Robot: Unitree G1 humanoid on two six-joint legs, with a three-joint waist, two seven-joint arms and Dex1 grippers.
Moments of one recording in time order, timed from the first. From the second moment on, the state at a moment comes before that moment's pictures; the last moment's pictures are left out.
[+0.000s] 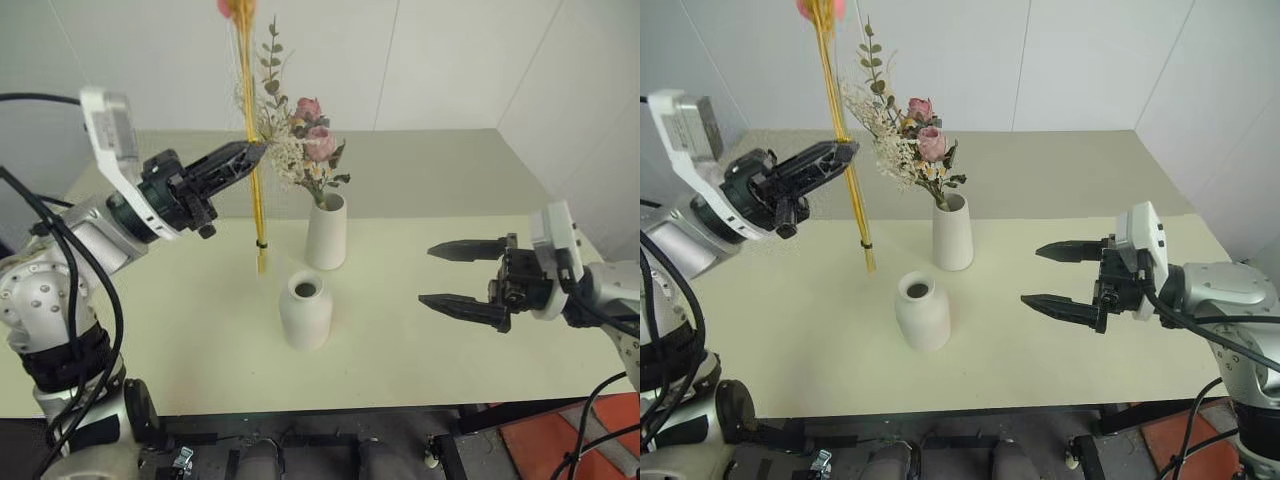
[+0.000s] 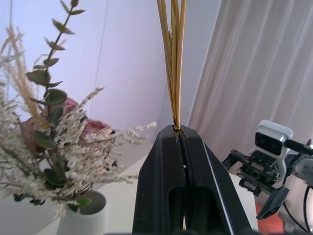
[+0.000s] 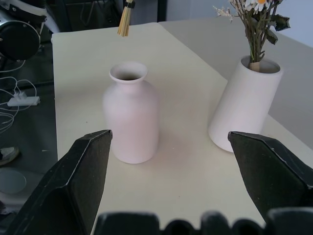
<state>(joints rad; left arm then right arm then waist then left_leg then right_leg) -0.74 0.55 0.47 -0.33 -1.10 1.05 -0.64 -0.30 -0.89 -0.26 -0.40 0.75 0.59 1.10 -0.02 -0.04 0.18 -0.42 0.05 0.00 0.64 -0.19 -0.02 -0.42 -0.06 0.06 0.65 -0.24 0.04</state>
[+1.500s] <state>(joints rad) -0.52 0.59 0.13 -0.29 -0.87 0.81 -0.84 -0.23 -0.89 -0.32 -0.47 0.77 0.58 1.02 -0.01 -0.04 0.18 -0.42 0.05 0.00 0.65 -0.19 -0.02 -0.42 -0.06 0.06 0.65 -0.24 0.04</state>
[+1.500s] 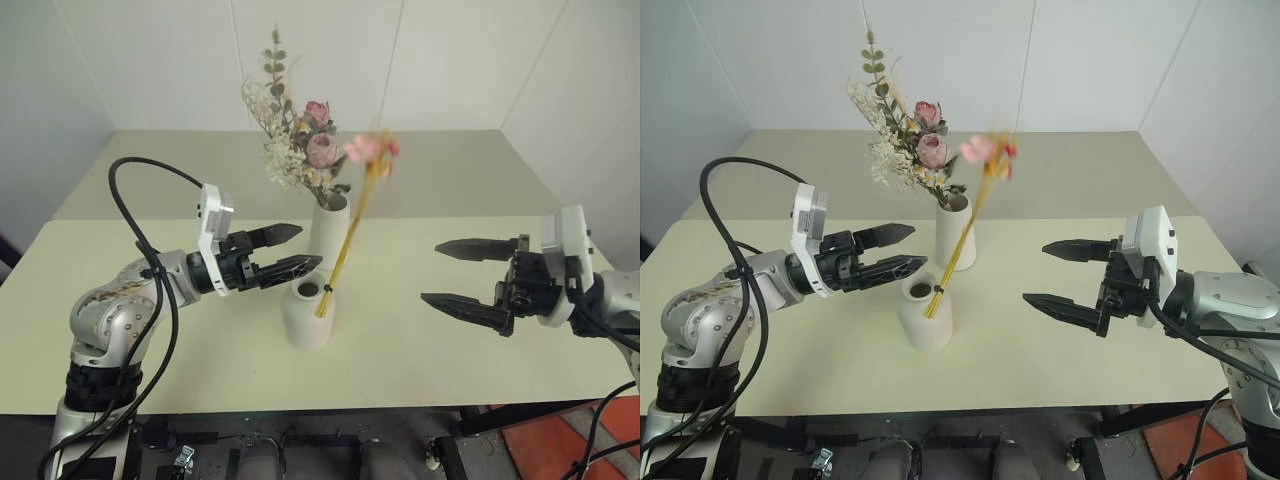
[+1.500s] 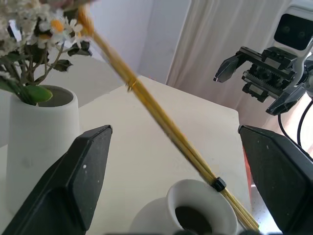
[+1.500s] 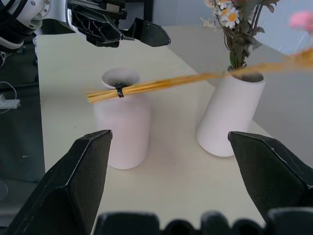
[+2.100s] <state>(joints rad) -0.54 0.65 0.13 -0.26 -0.86 0.79 -0.89 -0.33 -0.92 -0.17 -0.51 0.86 0.93 0.79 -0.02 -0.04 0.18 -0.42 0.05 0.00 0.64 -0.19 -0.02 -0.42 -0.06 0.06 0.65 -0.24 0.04</state>
